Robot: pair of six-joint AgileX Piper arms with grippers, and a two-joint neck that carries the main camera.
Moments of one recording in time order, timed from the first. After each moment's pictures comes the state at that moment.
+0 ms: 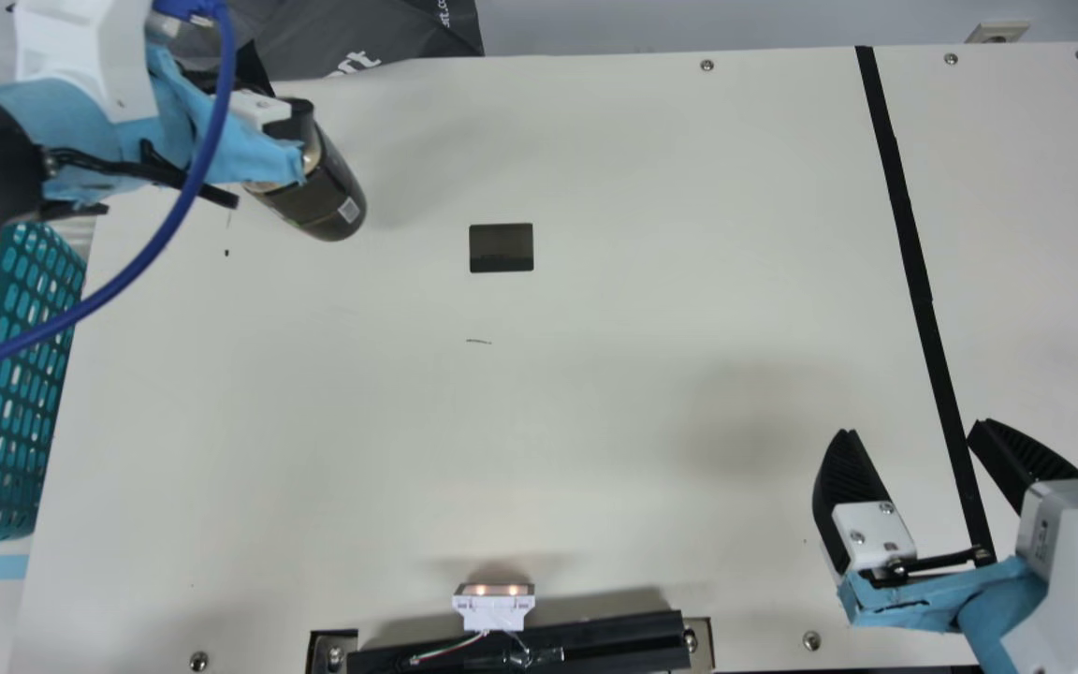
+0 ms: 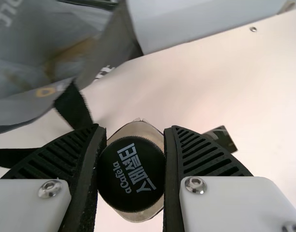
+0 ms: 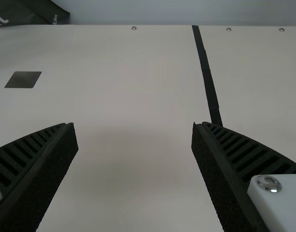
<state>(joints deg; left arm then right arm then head) -19.5 86.8 -72.9 -10.0 34.8 10.0 -4.0 13.5 -20.2 4.8 38.3 -6.5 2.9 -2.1</state>
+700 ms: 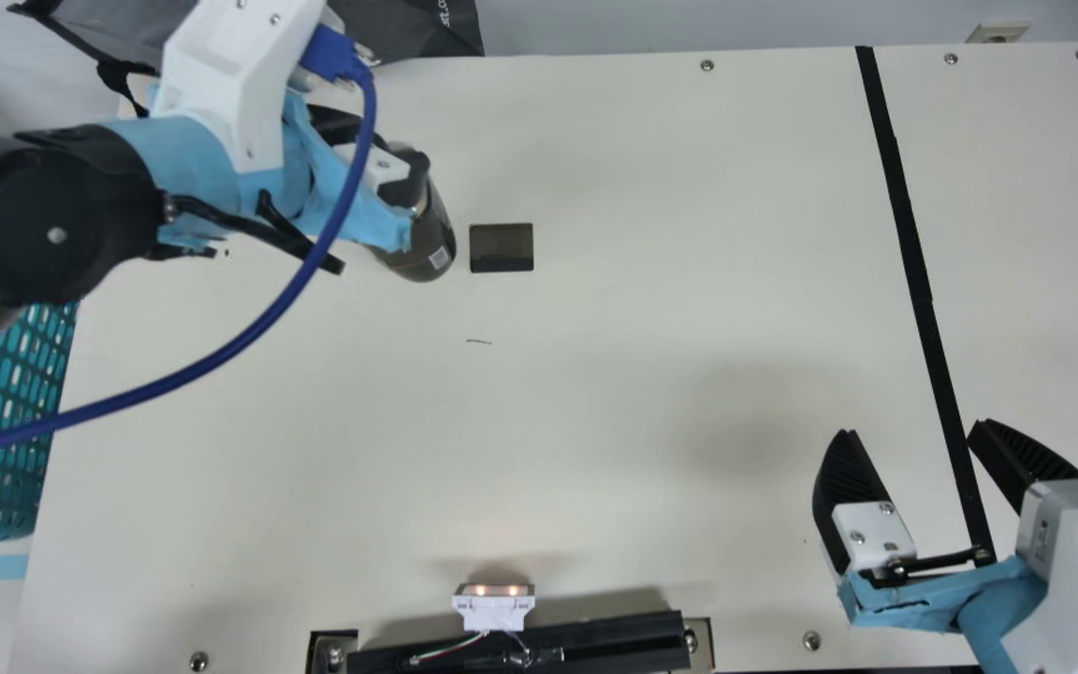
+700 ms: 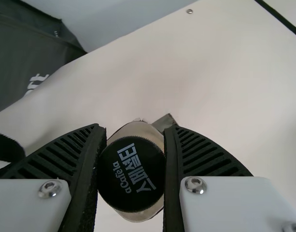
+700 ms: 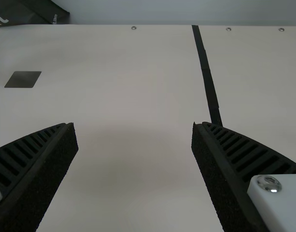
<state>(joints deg) -29.5 87.5 -73.5 -11.2 36.2 12.0 -4.0 13.5 -20.2 4.8 38.3 -6.5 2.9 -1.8</state>
